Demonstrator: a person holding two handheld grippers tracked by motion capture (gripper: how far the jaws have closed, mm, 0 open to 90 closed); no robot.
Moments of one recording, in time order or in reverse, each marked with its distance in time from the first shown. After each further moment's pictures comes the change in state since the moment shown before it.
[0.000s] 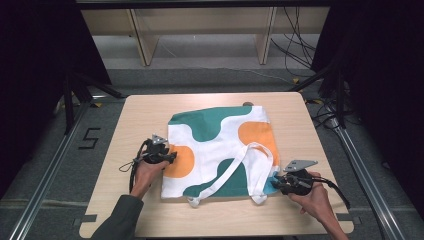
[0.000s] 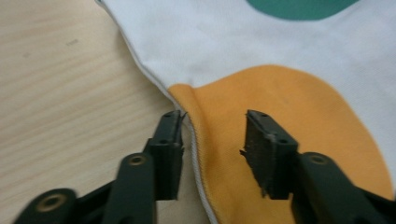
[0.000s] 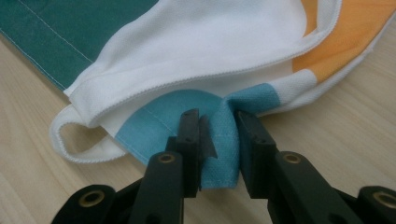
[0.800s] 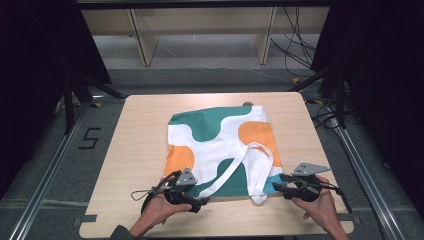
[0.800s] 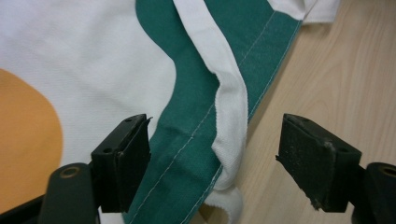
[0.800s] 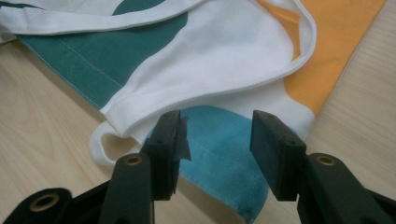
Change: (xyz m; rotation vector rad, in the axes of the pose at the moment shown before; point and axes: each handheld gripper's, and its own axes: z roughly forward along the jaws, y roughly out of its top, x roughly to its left) left arm -0.124 -0.034 -0.043 0.057 -0.400 0.335; right arm 0.009 -0.007 -0.026 -0.103 0.004 0.003
